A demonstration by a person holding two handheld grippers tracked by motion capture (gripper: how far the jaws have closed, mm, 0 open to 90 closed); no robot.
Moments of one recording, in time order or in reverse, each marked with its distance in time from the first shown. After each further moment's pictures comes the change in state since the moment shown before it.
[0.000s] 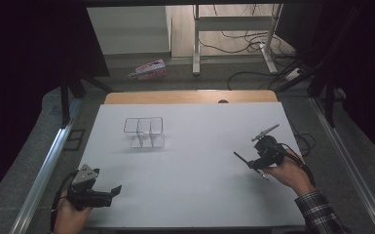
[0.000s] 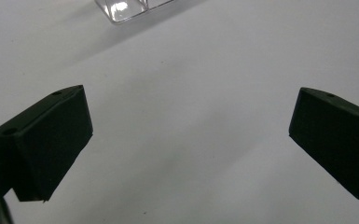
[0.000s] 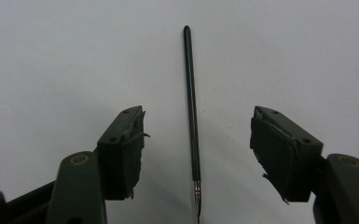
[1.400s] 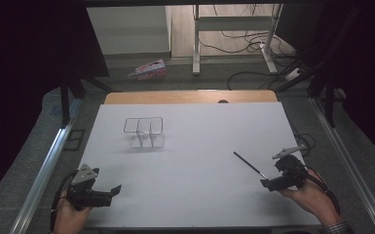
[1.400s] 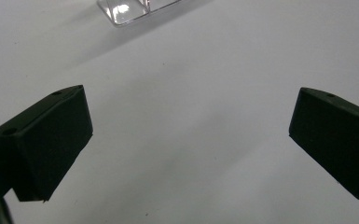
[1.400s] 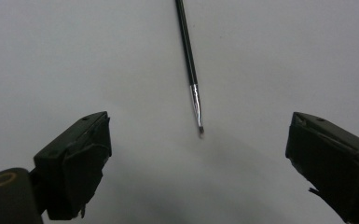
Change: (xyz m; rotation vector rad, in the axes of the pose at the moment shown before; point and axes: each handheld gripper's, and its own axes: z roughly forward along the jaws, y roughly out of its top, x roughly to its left) left arm 0.001 0.000 0.000 -0.008 0.005 0.002; right arm 0.005 -0.073 -0.023 -0.065 -0.026 0.099
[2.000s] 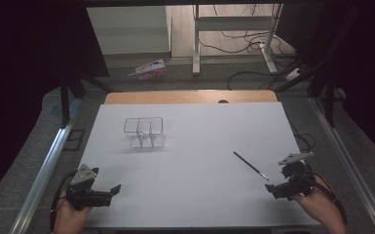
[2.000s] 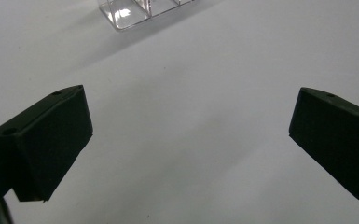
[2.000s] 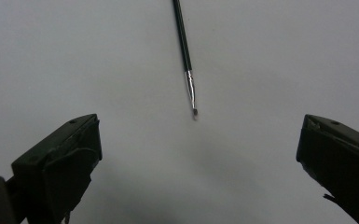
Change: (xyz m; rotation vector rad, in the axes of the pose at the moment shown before) left arm 0.000 0.000 -0.001 -0.014 0.003 0.001; right arm 0.003 -0.019 -0.014 -0.049 -0.037 -0.019
